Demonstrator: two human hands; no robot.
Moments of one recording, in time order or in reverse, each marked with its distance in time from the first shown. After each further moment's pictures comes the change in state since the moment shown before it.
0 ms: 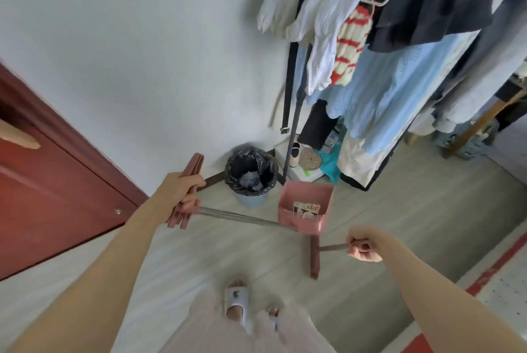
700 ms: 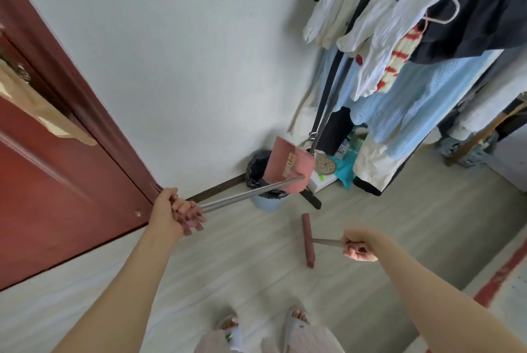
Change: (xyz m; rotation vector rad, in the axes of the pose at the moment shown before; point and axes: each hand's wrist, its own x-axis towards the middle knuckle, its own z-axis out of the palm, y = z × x) left_hand 0.001 -0.075 -0.131 -0.970 0.218 -0.154; right_hand -0.030 0.005 0.139 -0.212 0.011 -0.018
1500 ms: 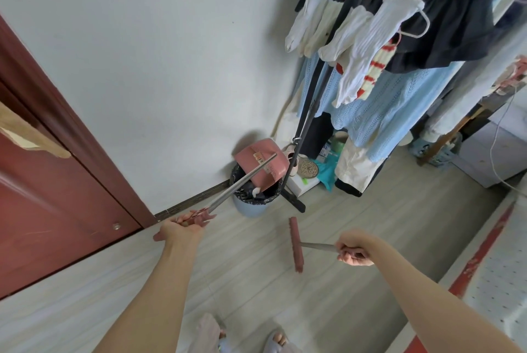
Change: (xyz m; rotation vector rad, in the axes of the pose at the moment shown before) left_hand -0.001 -0.036 0.032 -0.486 0.139 -0.109; right_hand -0.003 0.003 -0.013 0.017 0.014 0.007
